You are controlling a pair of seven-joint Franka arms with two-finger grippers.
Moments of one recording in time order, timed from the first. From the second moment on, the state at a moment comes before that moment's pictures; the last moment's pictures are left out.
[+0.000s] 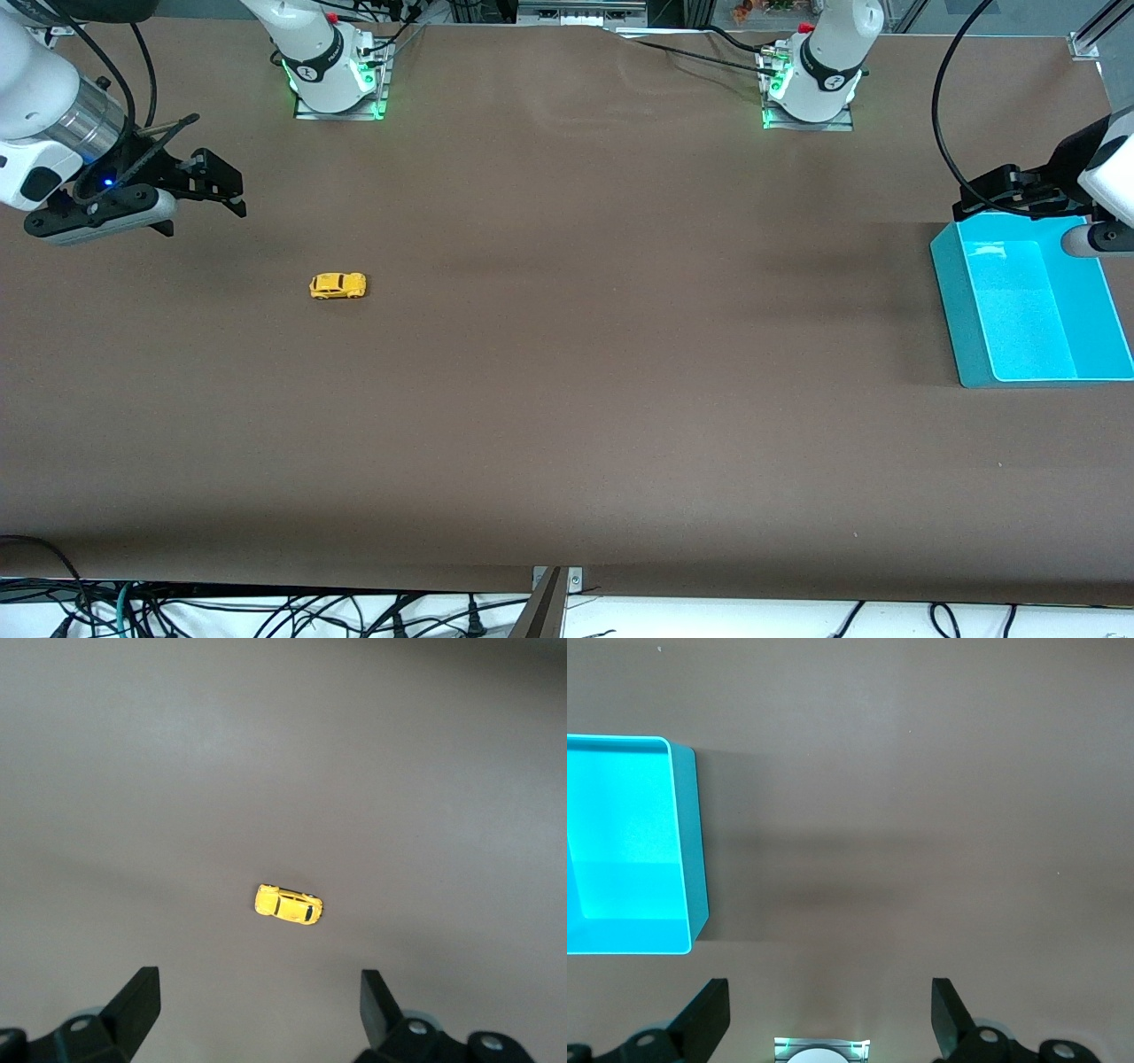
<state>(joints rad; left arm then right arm) 0.02 0.12 -0.03 -1.41 -0.05 1.36 -0.07 -0.19 -0.06 0.31 -1.76 0.07 1.73 -0.16</state>
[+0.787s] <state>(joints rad) 0.02 0.12 -0.02 -1.41 -0.05 1.36 -0.07 -0.19 -0.06 0.31 -1.79 0.07 1.72 -0.17</state>
